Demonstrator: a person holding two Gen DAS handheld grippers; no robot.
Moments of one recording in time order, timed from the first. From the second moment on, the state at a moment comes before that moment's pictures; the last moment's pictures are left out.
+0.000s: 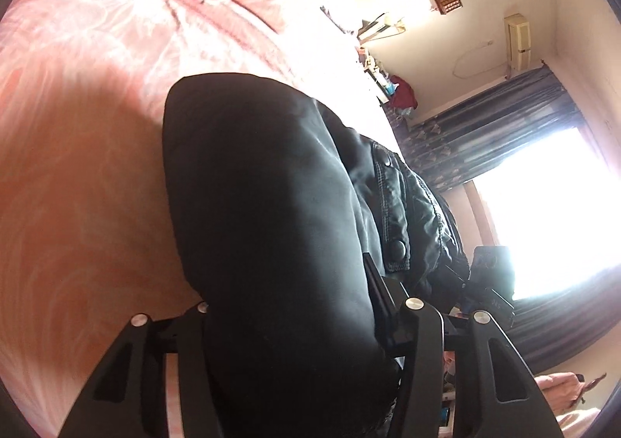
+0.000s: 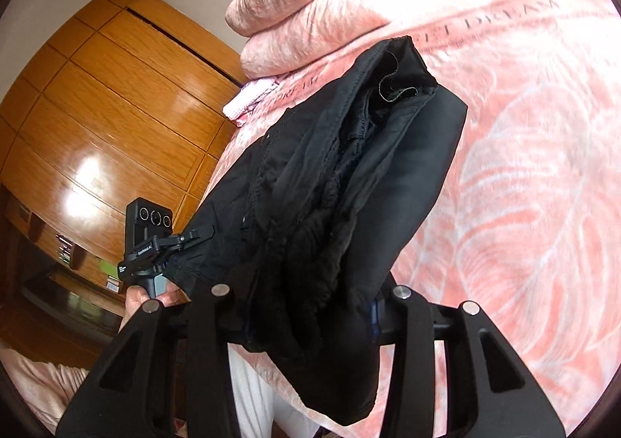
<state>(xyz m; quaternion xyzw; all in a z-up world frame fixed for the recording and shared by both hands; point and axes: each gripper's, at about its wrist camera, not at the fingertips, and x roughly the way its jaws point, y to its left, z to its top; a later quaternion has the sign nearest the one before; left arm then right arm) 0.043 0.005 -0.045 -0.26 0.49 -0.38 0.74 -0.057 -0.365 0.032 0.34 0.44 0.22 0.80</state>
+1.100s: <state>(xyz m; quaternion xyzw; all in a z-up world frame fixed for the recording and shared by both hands) 0.077 -0.025 -0.036 -0.05 0.48 -0.22 0.85 -0.001 -0.407 -0.001 0.22 0.49 -0.03 0.84</state>
